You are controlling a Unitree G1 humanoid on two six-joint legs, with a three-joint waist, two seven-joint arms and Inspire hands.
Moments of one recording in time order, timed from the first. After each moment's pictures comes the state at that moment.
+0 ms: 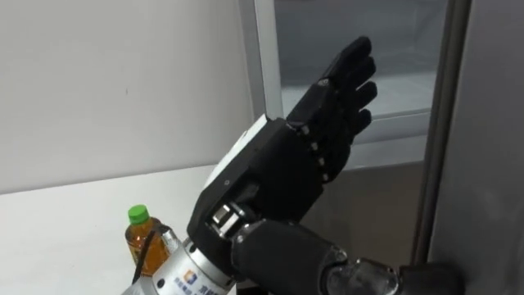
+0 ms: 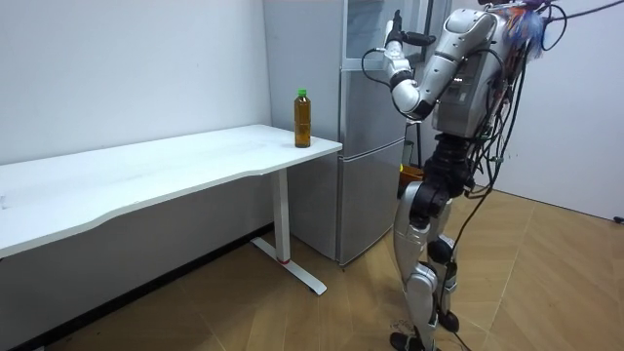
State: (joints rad) left arm -0.25 0.18 -0.24 -0.53 -0.56 0.14 -0.34; right arm 0.06 -0.22 0.07 1.22 0.40 0.03 0.08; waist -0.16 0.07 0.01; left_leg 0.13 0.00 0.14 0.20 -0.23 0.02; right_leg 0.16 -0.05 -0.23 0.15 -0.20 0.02
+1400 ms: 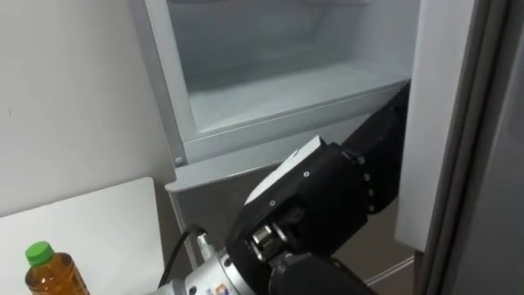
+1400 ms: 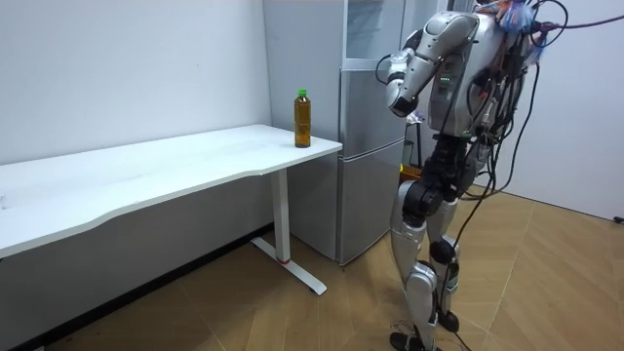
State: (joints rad) left arm -0.28 0.17 -0.33 -0.49 -0.56 0.15 -0.44; right arm 0.03 -0.22 0.02 1.24 0.47 0.02 0.15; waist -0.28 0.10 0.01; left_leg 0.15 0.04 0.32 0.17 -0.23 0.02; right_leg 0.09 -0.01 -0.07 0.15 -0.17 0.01
